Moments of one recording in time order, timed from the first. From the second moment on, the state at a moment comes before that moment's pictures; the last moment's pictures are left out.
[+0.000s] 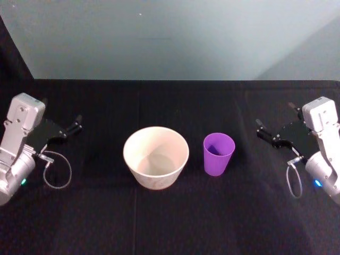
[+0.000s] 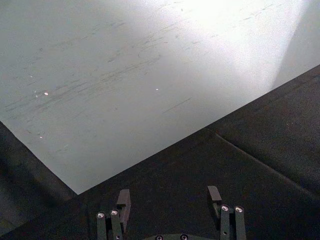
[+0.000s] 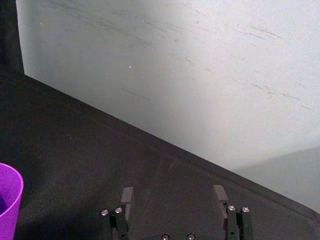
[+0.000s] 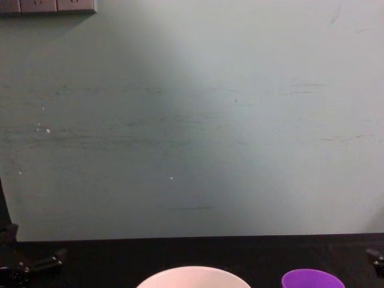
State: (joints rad) left arm -0.20 0.60 0.45 -1.41 -0.25 -0.12 0.03; right arm 0.20 0.60 -0.45 -1.41 0.25 -0.12 -0.03
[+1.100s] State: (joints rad) left arm -0.20 0.60 0.45 -1.41 -0.25 -0.12 0.03; right arm 0.20 0.60 -0.45 -1.41 0.25 -0.12 -0.03
